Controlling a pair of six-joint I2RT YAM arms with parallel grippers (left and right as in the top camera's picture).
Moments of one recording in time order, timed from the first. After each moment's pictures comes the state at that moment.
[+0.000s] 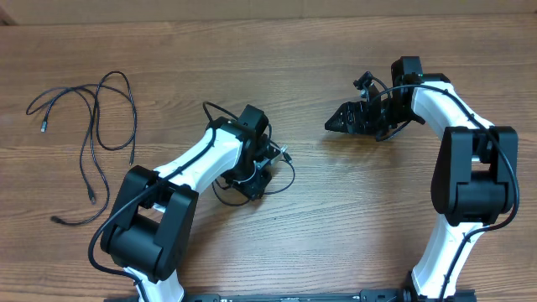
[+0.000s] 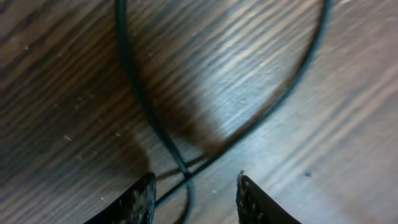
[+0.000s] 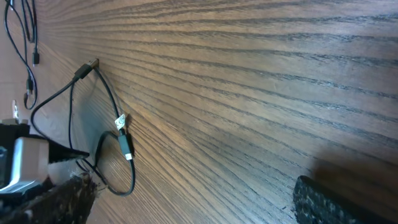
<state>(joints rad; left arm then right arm) -0.47 1.89 1.17 -0.89 0.20 0.19 -0.01 2.12 1.48 -0.86 -0.75 -0.19</state>
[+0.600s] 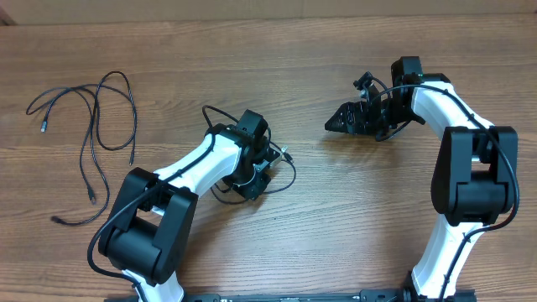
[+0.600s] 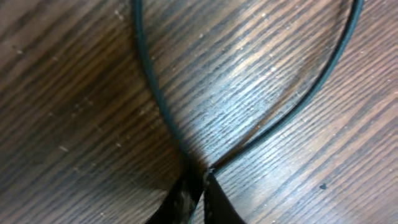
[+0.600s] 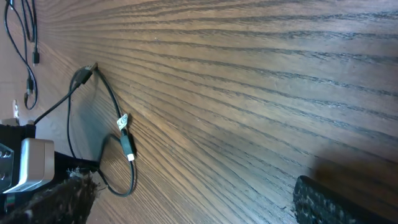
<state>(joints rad) -0.47 1.88 1.12 -0.82 0.20 0.18 -0.01 2.12 1.48 -0.86 -0.75 -0.19</state>
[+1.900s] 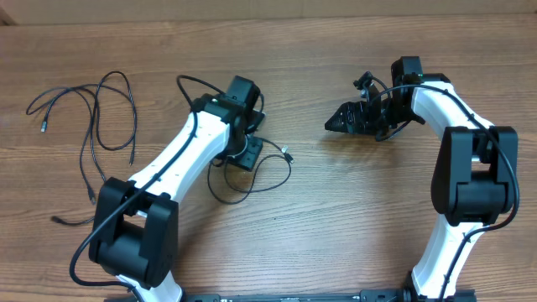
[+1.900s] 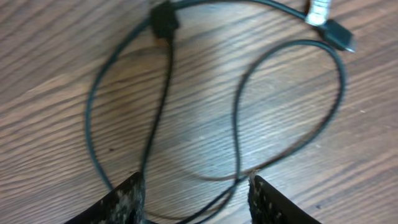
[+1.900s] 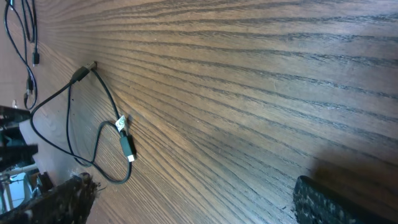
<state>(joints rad) -0.40 1.84 1.36 -0.99 0.05 -0.02 -0.01 2.12 1.48 -0.86 -0.75 -0.19</state>
